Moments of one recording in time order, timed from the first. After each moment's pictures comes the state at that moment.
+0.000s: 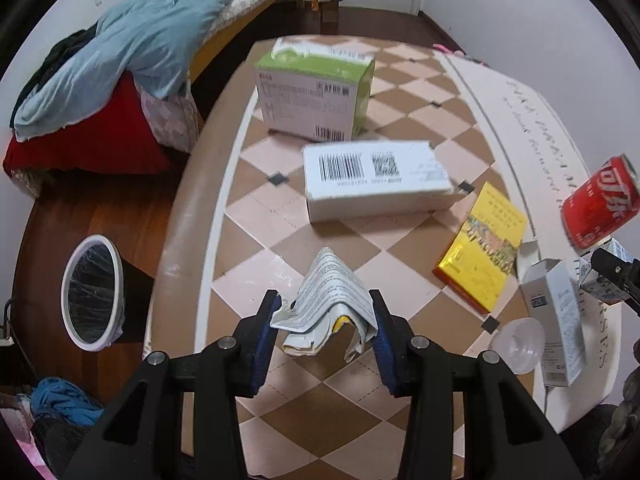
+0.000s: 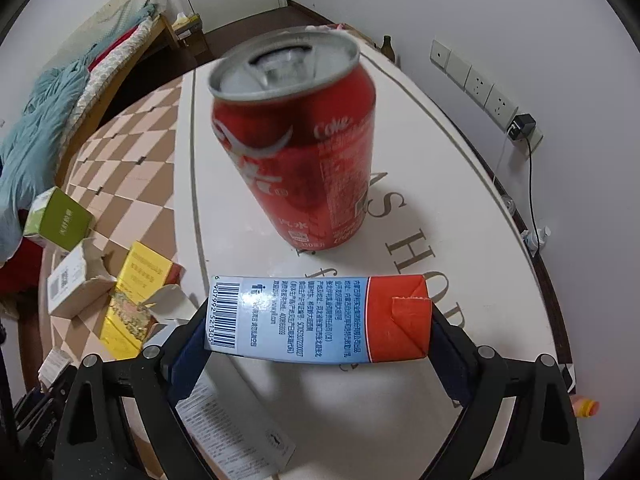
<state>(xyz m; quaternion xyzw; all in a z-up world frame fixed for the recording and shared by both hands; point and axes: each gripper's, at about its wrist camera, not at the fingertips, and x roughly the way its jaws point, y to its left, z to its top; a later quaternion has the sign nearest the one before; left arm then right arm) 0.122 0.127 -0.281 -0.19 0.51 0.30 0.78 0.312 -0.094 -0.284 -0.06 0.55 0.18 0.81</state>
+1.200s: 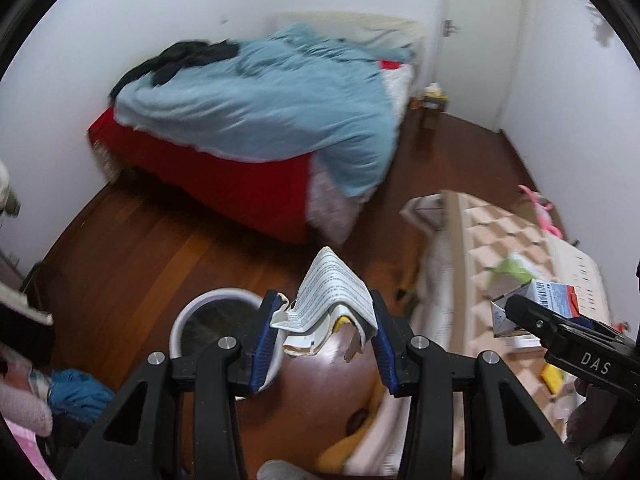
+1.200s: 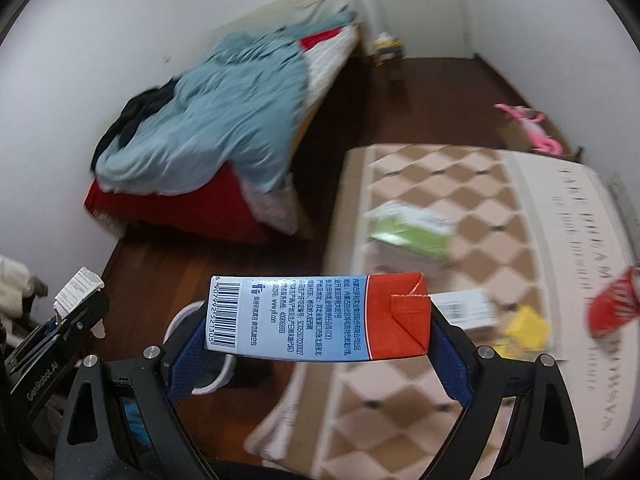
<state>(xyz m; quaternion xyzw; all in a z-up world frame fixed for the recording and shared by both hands) -0.100 0.315 -0.151 -0.23 0.35 0.45 0.79 0.110 0.180 -0.140 -0.10 0.47 0.46 0.75</state>
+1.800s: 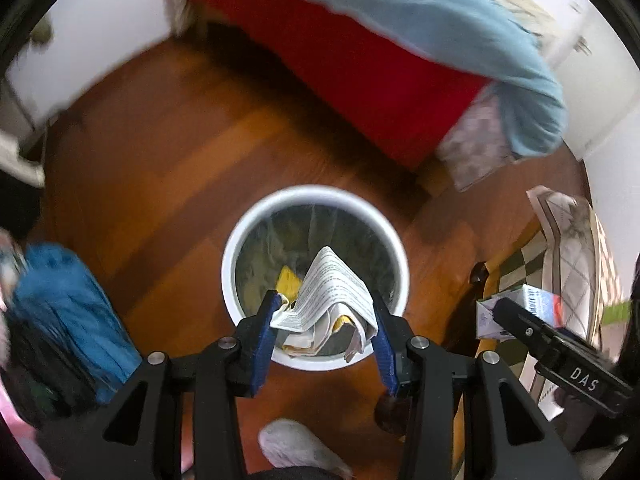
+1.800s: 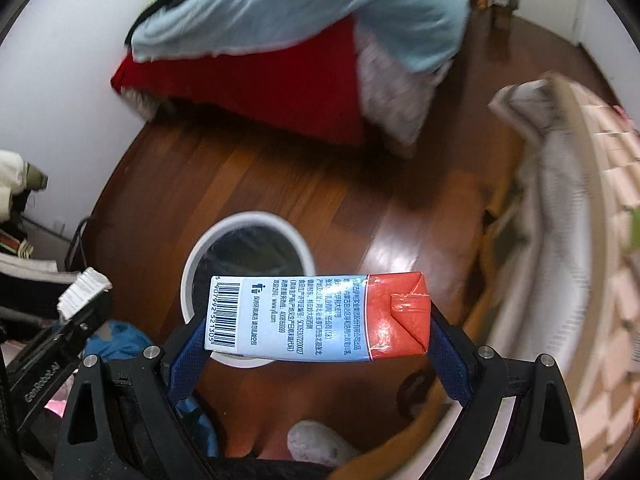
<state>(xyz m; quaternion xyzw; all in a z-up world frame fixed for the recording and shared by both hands) -0.241 0.441 -0.322 -0.45 0.38 0.49 0.64 -0.041 0.388 -0.305 -0.24 0.53 0.52 0.62</state>
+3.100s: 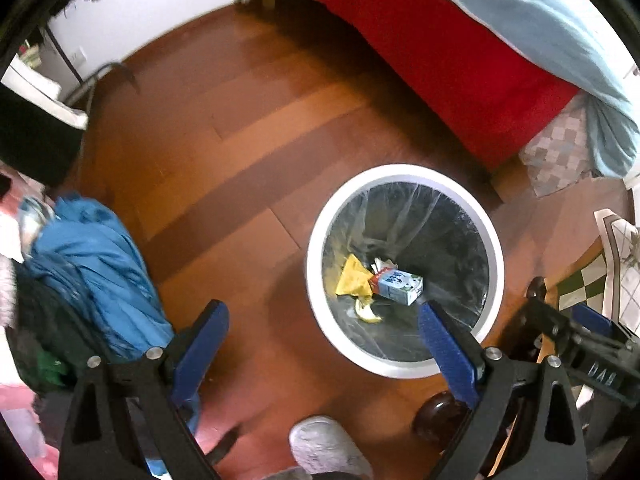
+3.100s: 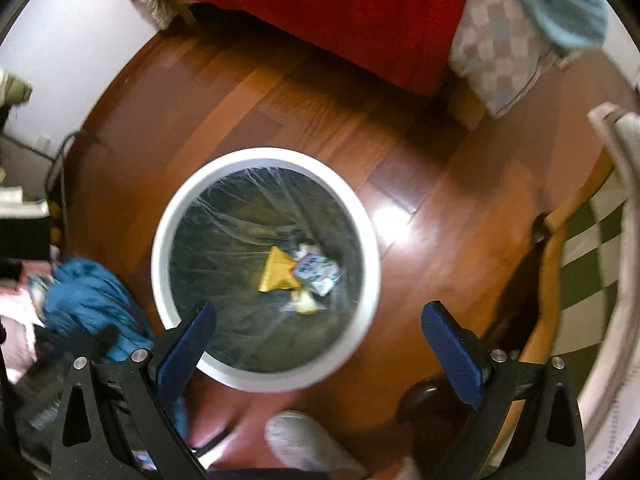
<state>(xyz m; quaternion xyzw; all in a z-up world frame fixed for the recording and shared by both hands) -0.302 0.442 -0.352 -0.44 0.40 0.56 0.58 -0.112 0.479 -0.411 -0.37 0.53 0.53 0.55</state>
